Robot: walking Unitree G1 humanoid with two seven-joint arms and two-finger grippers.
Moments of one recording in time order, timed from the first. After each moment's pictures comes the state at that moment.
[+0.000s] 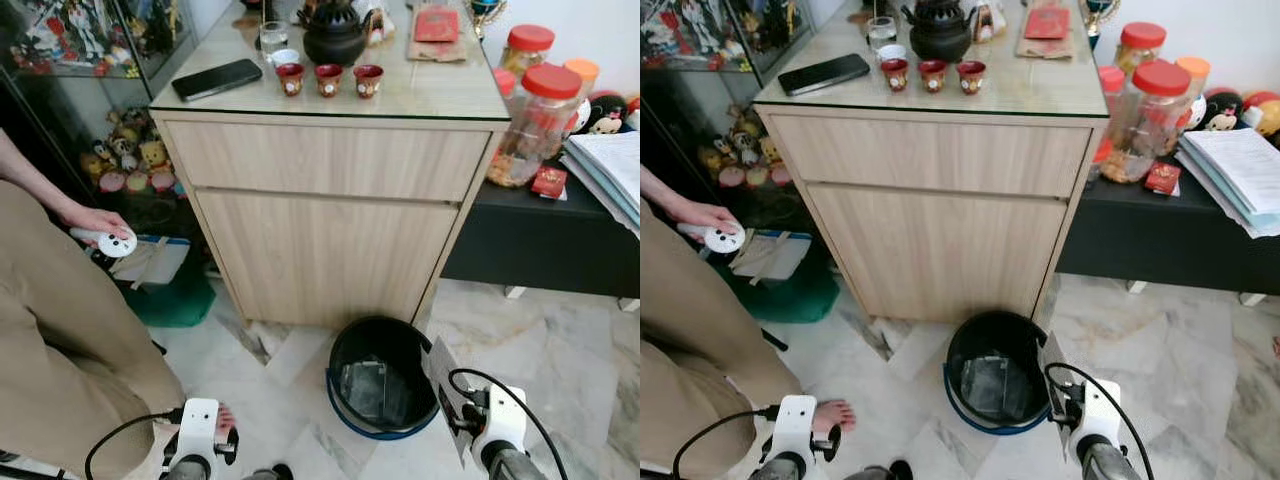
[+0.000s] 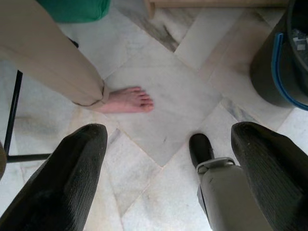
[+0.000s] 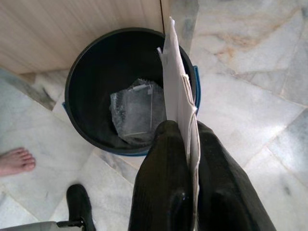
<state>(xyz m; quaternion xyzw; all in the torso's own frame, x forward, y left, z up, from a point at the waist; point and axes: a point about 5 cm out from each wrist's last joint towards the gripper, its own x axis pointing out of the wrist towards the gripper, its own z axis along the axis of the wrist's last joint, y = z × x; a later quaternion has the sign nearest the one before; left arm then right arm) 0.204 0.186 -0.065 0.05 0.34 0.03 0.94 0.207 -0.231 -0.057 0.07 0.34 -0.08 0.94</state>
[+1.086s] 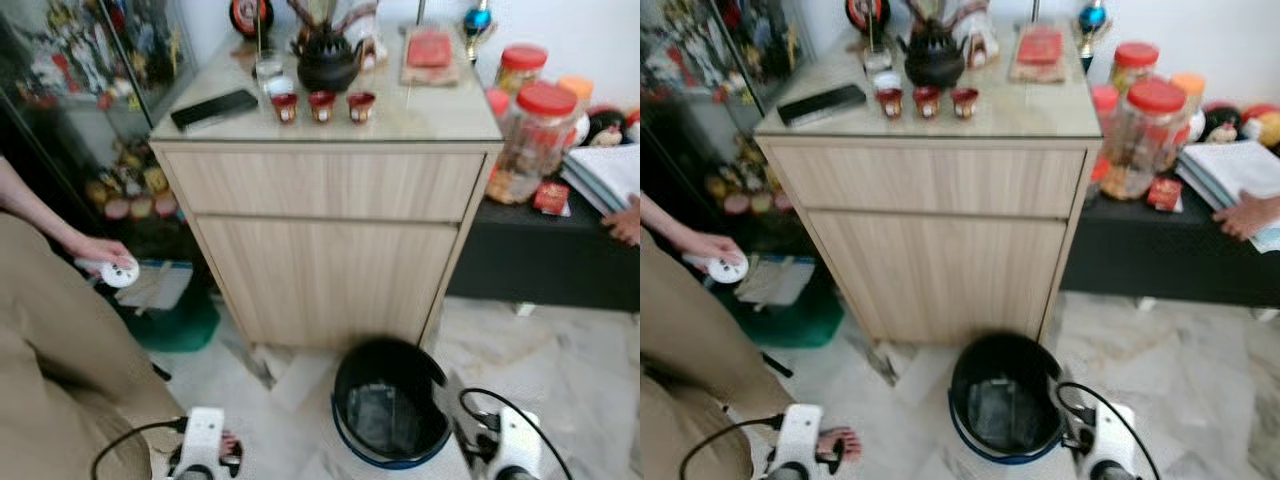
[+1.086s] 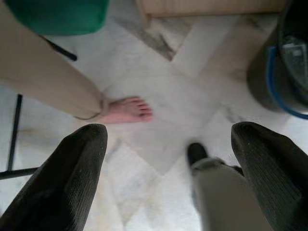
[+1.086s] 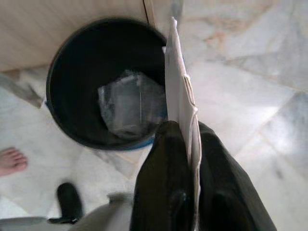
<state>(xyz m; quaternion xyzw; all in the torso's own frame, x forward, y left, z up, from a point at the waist) 0.195 0.176 -0.073 0.05 0.37 0.01 0.93 0.179 -0.245 -0.071 0.07 0.39 -0.11 0.91</state>
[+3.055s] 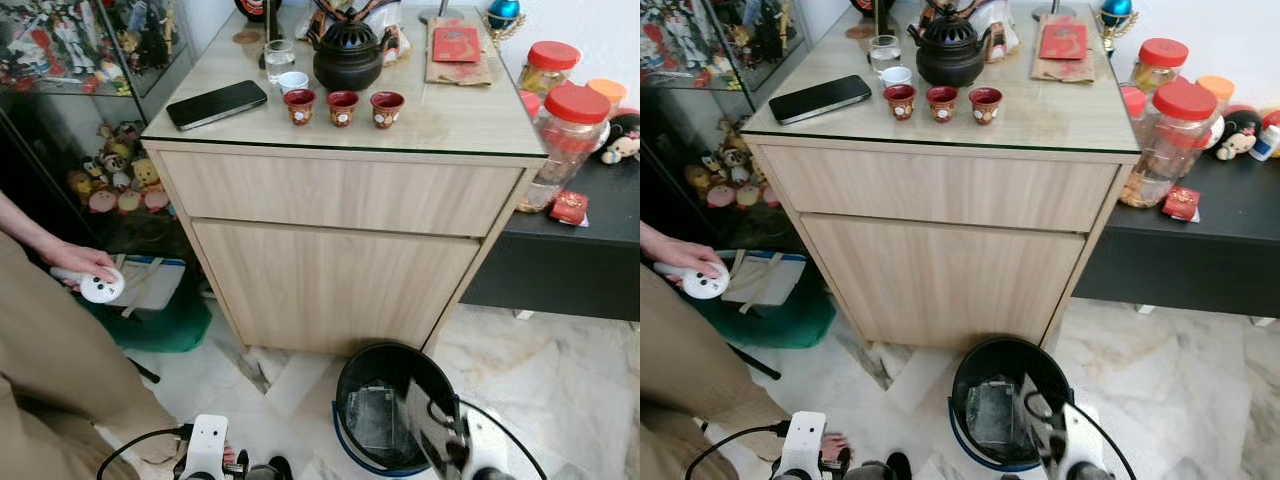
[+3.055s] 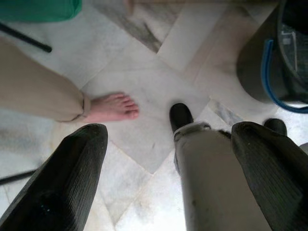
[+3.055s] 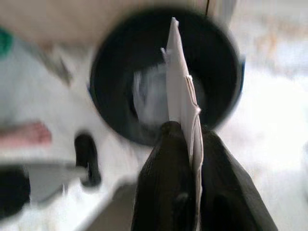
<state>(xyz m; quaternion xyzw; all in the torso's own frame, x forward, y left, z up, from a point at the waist) 0.194 0.172 -0.075 0.04 0.38 -0.01 0.93 0.209 -0.217 -0.062 0.05 0.39 -0.01 0.92</state>
